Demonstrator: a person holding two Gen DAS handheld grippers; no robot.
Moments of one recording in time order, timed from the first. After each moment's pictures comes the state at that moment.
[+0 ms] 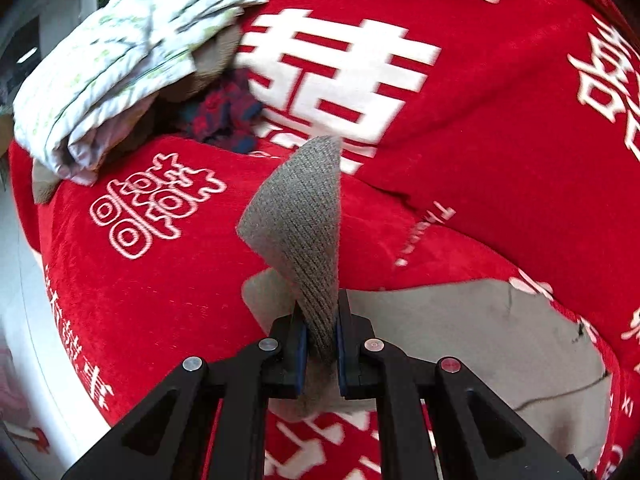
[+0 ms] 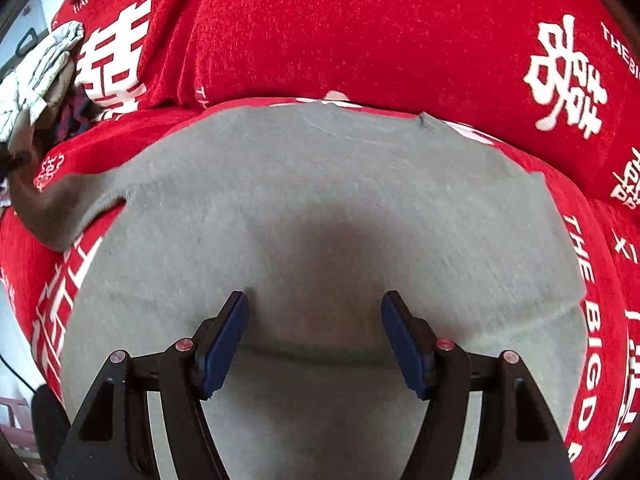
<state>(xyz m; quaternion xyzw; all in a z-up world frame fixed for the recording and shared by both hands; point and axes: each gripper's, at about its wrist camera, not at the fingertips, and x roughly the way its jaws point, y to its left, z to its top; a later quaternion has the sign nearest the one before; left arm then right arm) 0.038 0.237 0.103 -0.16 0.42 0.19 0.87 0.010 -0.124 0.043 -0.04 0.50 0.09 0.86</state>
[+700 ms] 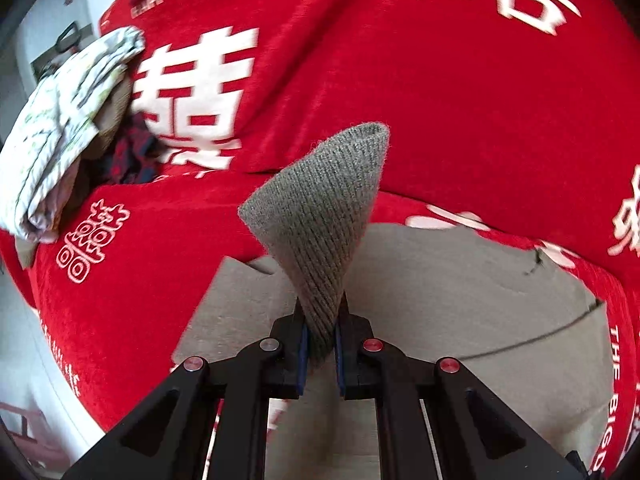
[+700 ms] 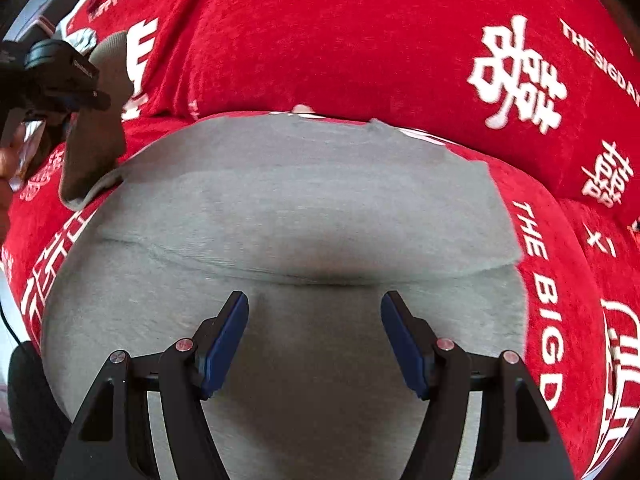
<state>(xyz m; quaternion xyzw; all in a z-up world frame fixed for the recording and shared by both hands) 0.078 0.051 0.114 -0.04 0.45 0.13 0.88 -0.039 -0.187 0.059 -0.05 0.45 0.09 0.89</state>
